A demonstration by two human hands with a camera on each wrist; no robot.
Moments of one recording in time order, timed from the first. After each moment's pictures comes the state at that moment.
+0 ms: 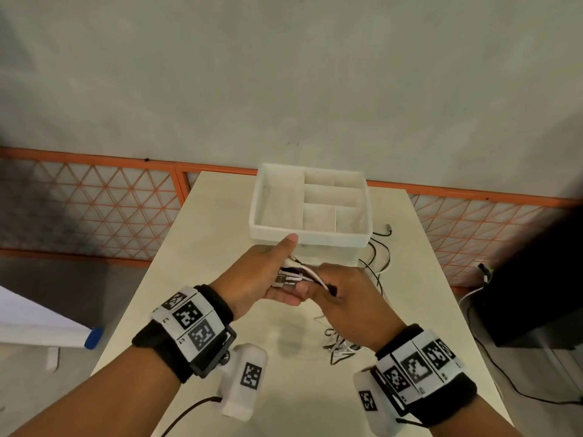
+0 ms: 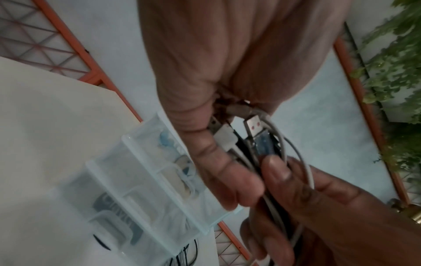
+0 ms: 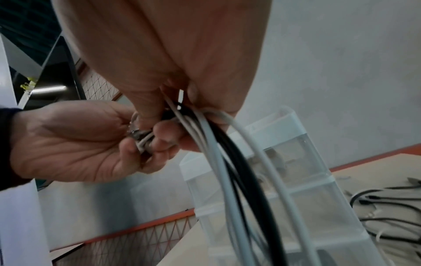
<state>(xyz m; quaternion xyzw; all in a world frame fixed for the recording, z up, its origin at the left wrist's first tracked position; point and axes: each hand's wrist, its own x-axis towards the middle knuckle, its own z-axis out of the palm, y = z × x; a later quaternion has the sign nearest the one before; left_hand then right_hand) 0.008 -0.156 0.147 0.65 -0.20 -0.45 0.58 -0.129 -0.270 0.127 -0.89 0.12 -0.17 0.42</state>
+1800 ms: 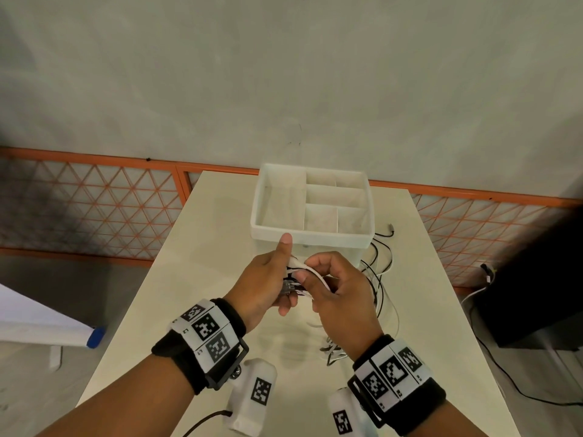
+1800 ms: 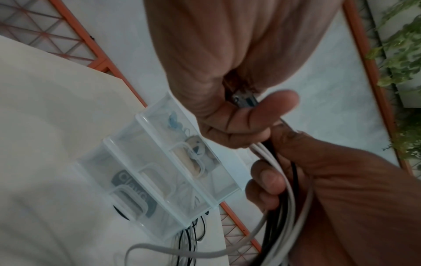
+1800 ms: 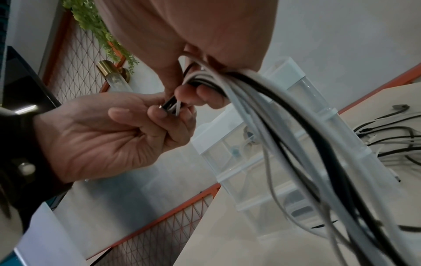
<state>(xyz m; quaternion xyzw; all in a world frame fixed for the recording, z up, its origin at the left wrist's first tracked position) -0.003 -0.158 0.129 0.66 -0.22 -0.41 0.59 -0.115 -0.250 0.107 -0.73 0.27 -0.28 0.57</state>
